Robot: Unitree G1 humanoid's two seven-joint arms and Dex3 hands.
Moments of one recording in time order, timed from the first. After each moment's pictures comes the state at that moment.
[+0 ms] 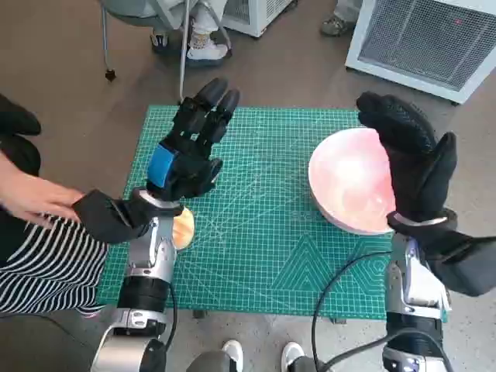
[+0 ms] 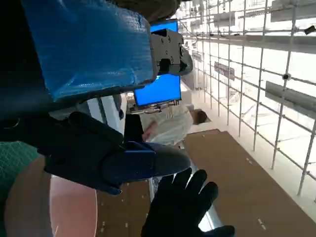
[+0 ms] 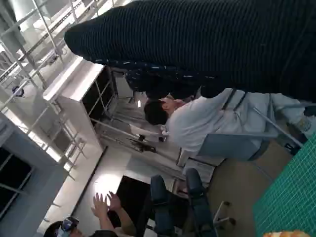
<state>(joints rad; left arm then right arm) -0.61 0.09 0.17 0.57 -0.37 -0.50 -0.63 -0.49 -0.15 -0.15 0.24 0.28 -0.50 0.35</state>
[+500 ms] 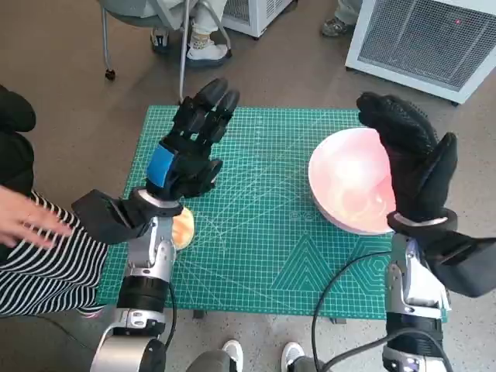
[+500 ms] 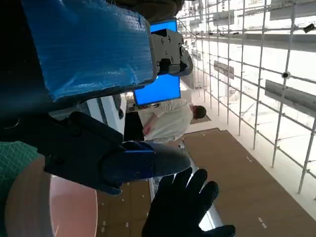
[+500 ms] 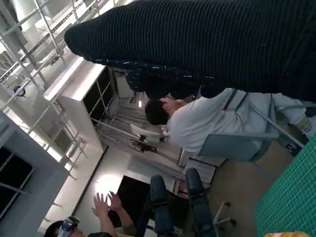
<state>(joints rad) -0.61 0.09 0.17 0.56 -0.37 -0.50 -0.64 -0.49 -0.15 -0.15 0.24 0.28 -0.51 0.35</state>
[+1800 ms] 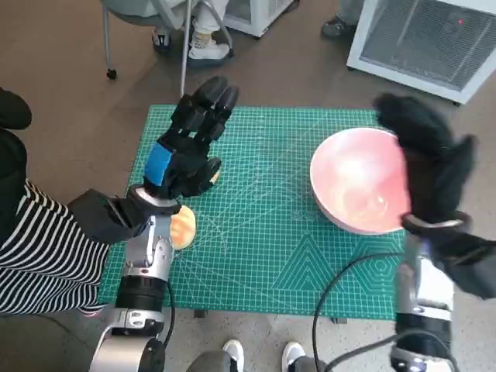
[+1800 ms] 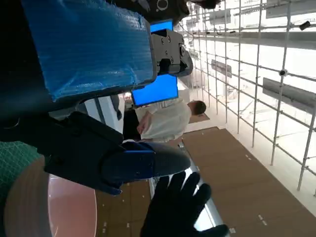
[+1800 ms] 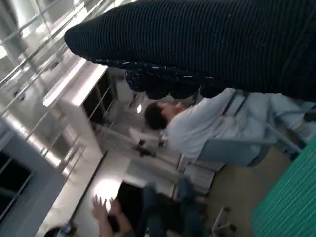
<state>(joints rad) -0.60 0.10 0.17 0.53 -0.37 -0.49 -0.64 -0.50 -0.22 -0.24 0.34 0.31 -0.53 0.37</state>
